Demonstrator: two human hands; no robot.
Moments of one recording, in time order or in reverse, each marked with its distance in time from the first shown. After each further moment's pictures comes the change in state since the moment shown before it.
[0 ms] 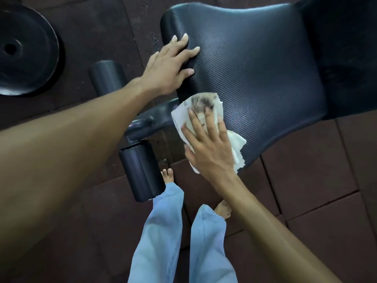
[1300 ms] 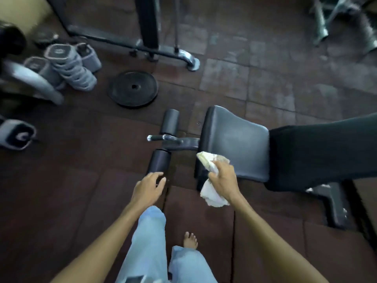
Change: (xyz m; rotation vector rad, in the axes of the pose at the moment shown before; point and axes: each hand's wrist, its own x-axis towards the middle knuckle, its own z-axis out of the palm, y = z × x) left_hand -0.402 0.274 -0.009 -0.383 0.362 -0.897; right_hand -0.110 0.063 -0.248 0.701 -0.288 0.008
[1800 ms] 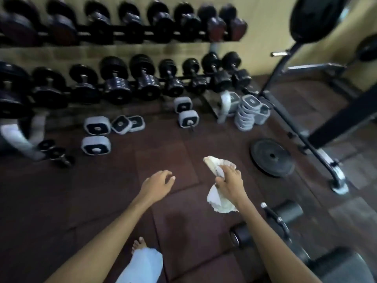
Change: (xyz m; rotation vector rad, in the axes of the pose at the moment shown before) left_hand -0.270 -0.273 -0.197 -0.279 0.564 -0.656; right_hand -0.111 -0.415 0.203 -0.253 -0.510 -0.820
